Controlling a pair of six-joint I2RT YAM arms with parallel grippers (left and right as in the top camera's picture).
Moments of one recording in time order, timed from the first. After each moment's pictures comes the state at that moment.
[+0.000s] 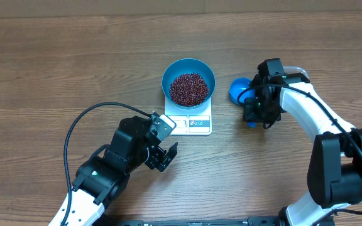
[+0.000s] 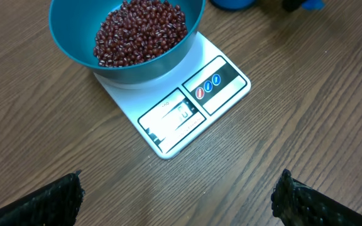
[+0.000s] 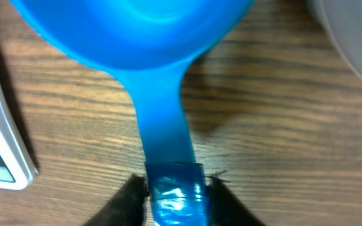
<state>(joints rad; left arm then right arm) -0.53 0.94 0.69 -0.50 0.08 0.18 0.13 1.80 1.20 -0.90 -0.14 0.16</state>
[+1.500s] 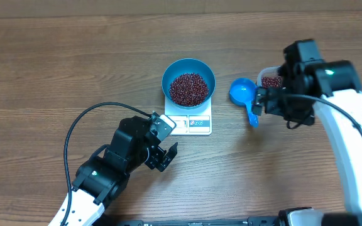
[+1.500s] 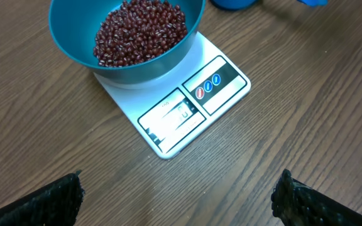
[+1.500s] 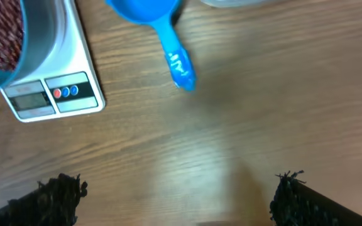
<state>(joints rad) -0.53 0.94 0.69 -0.50 0.08 0.18 0.13 1.50 1.55 -1.46 -0.06 0.34</state>
